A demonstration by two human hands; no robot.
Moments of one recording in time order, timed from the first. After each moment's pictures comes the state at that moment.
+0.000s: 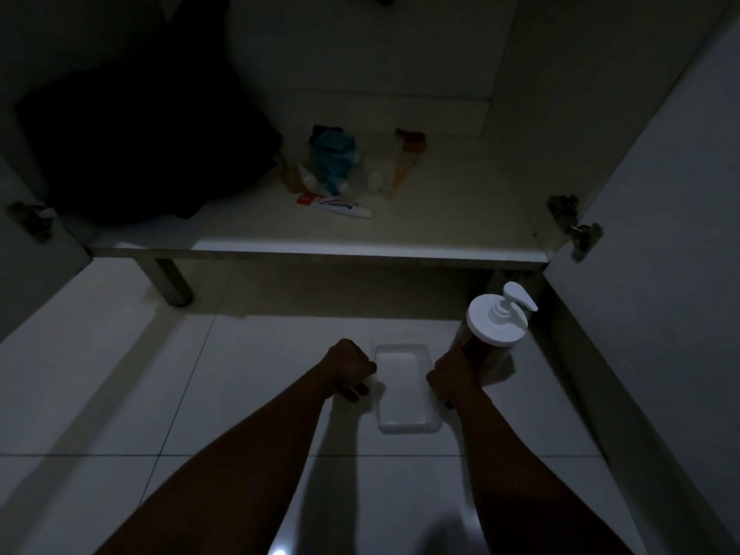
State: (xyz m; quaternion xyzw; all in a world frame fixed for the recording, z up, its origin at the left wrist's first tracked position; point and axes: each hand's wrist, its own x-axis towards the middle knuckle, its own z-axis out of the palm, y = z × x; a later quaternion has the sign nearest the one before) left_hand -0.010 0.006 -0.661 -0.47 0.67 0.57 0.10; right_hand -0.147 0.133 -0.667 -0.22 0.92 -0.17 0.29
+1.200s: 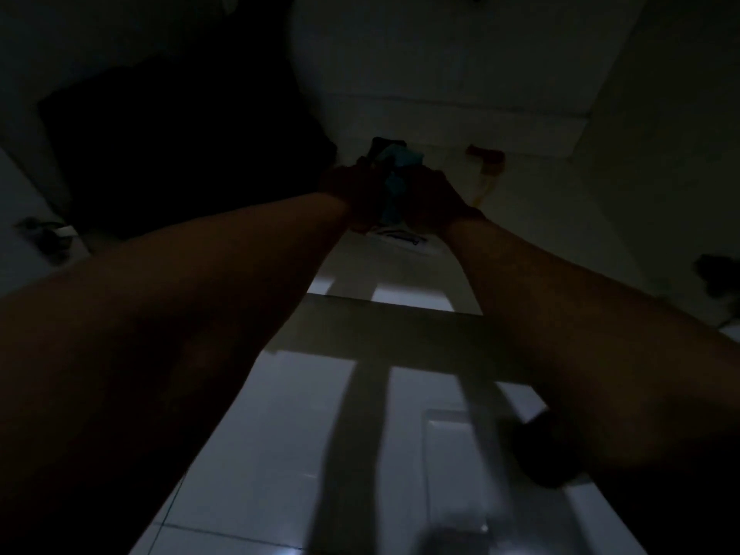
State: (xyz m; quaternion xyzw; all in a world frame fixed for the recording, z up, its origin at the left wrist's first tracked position) left_hand -0.094 -0.237 -0.500 -0.39 0.92 0.03 0.00; right_hand -0.207 -0.161 -0.513 -0.58 0.78 -0.20 0.10
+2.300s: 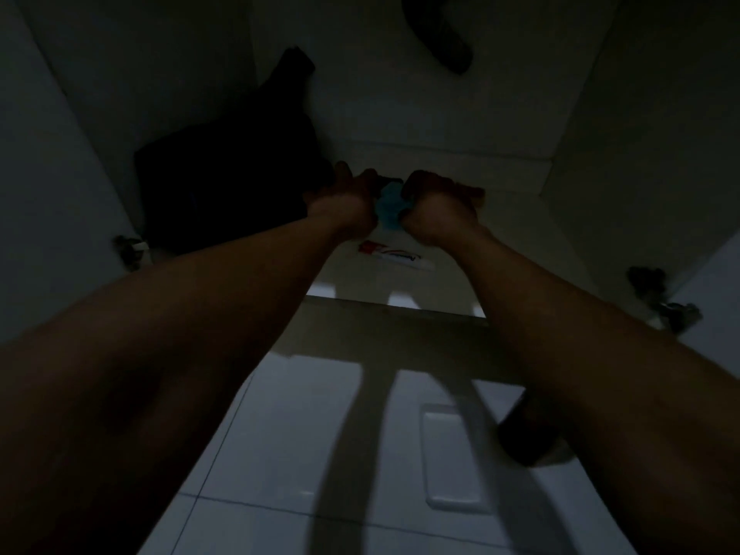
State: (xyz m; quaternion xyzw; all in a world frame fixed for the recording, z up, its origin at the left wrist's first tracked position) left_hand -0.031 -0.174 -0.442 -0.45 0.88 0.06 -0.13; right_hand -0.153 -0.082 -0.435 -0.57 0.79 -0.23 0.01
